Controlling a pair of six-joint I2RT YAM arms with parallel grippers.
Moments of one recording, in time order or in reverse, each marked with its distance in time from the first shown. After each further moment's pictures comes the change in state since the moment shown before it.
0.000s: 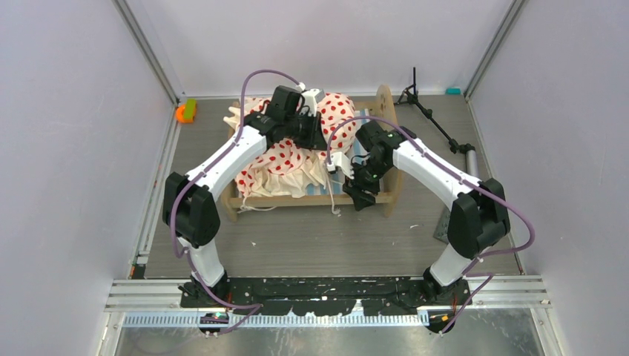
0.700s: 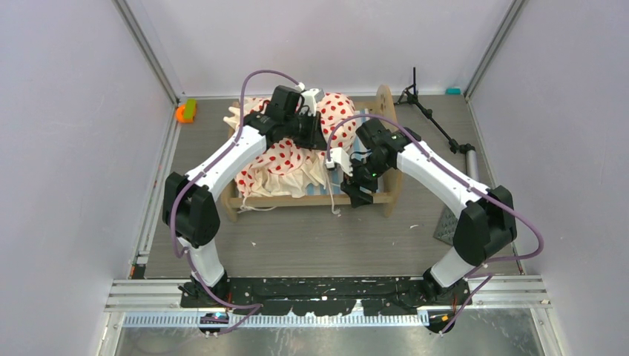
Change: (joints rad) left arm 0.004 0.000 0.000 0.002 0.010 -0.014; right arm 0.016 -0.067 -0.001 0.061 0.004 0.042
